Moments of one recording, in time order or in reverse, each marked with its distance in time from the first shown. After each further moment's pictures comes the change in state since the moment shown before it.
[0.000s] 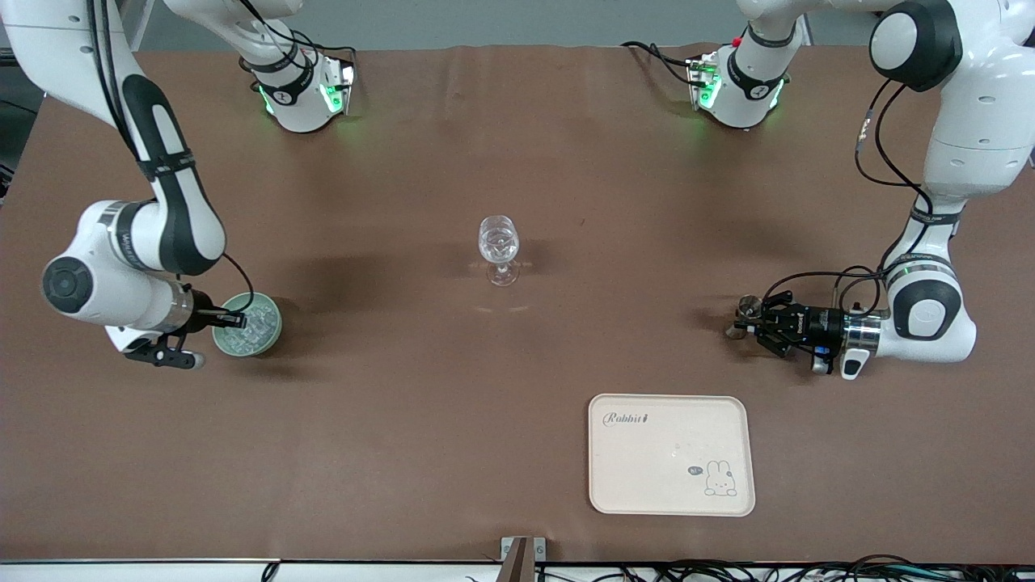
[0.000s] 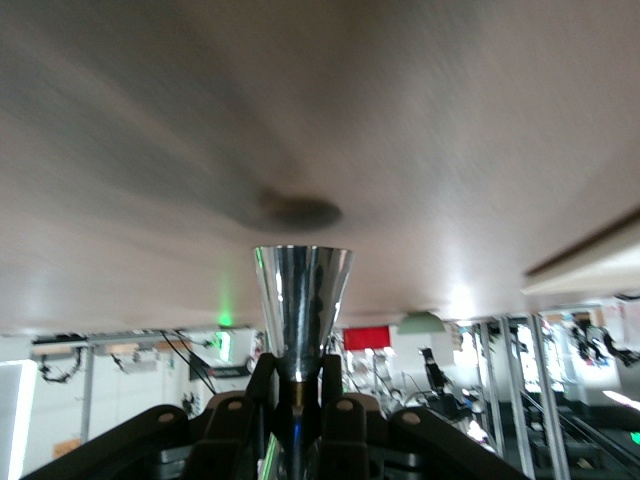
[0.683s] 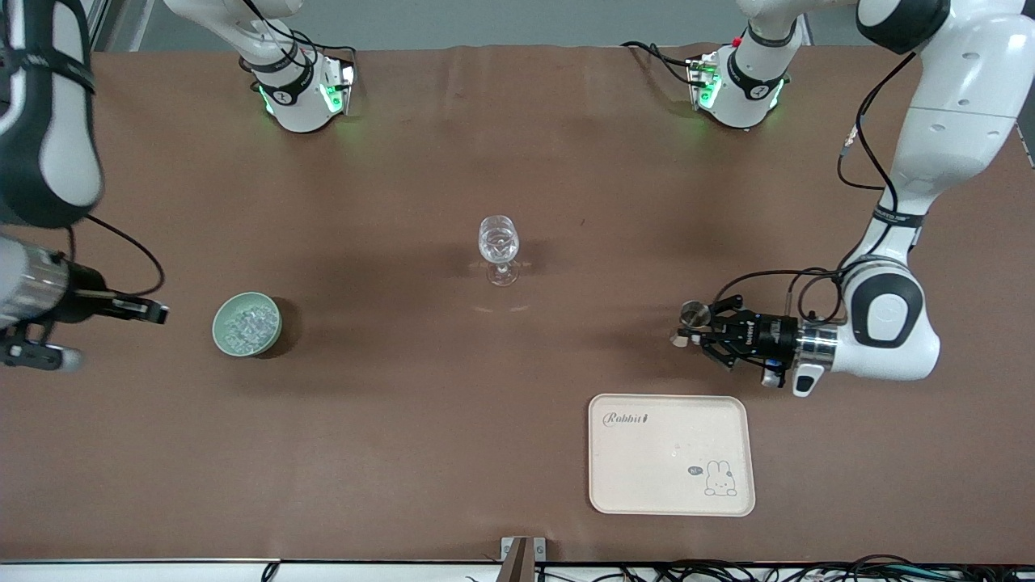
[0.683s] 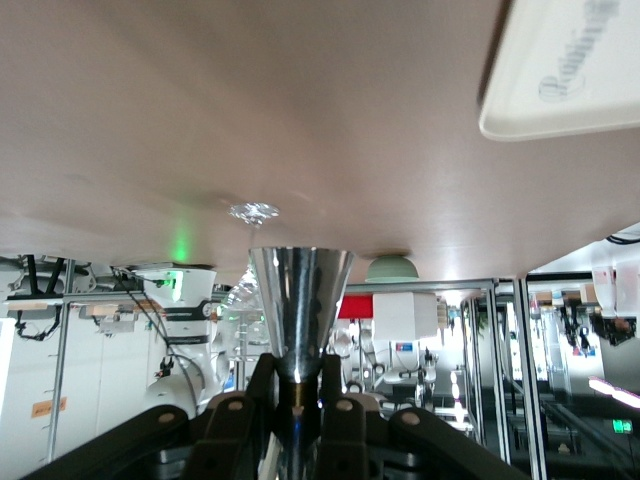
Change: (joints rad) left arm -0.100 -0.129 -0.214 0.028 -0.057 0.142 -0.334; right arm -0.006 -0.096 -0.009 0.476 0.001 -0.476 0.038
